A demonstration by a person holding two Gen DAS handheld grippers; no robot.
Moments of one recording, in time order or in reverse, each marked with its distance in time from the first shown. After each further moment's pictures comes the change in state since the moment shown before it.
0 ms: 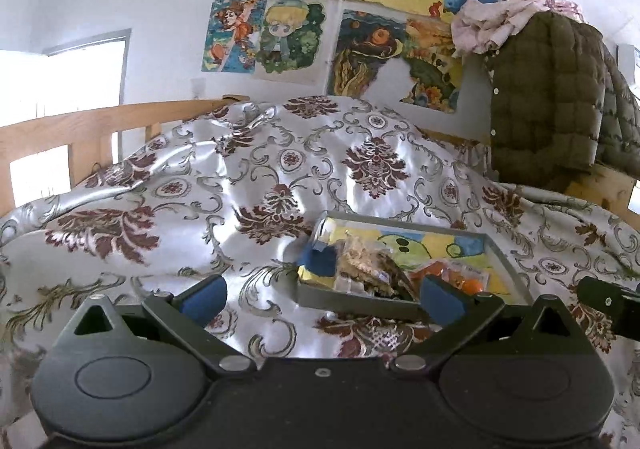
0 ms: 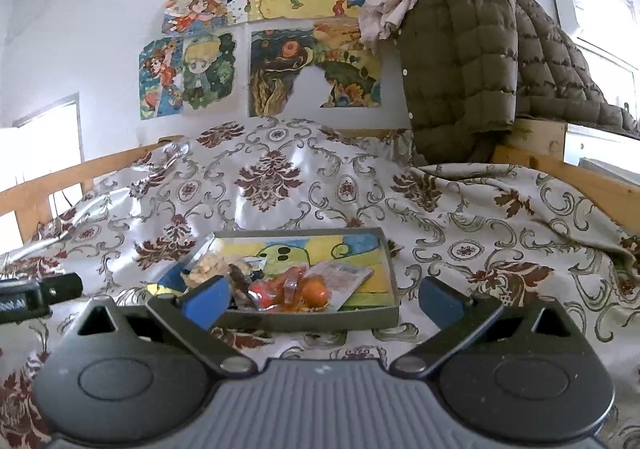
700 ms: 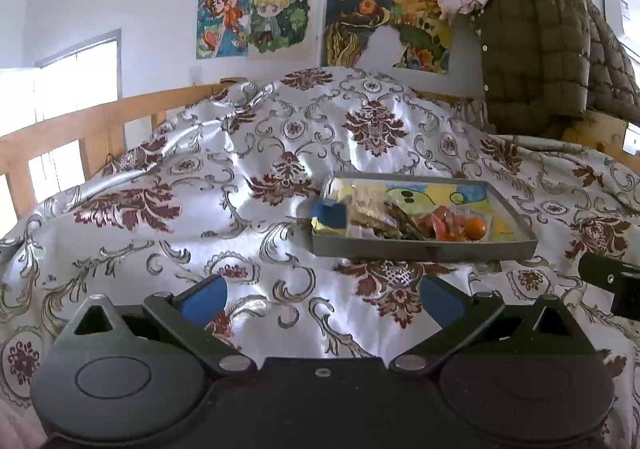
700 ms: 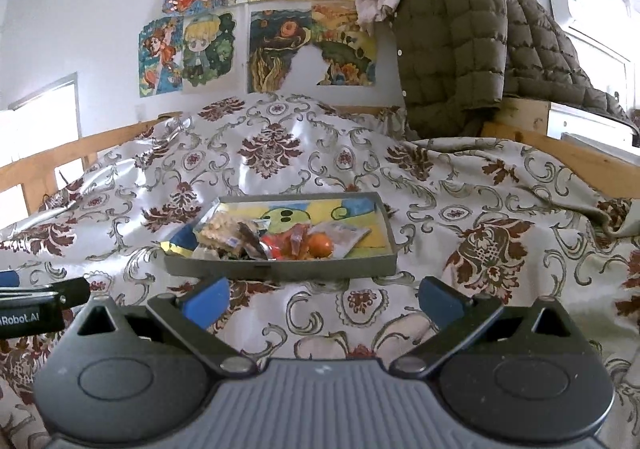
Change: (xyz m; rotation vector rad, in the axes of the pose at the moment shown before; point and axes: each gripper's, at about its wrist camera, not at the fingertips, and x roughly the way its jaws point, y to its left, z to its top) left arm -0.033 0.002 -0.029 0.097 0.082 0.022; right arm -0.043 0.018 -0.031 0.007 0.061 -0.033
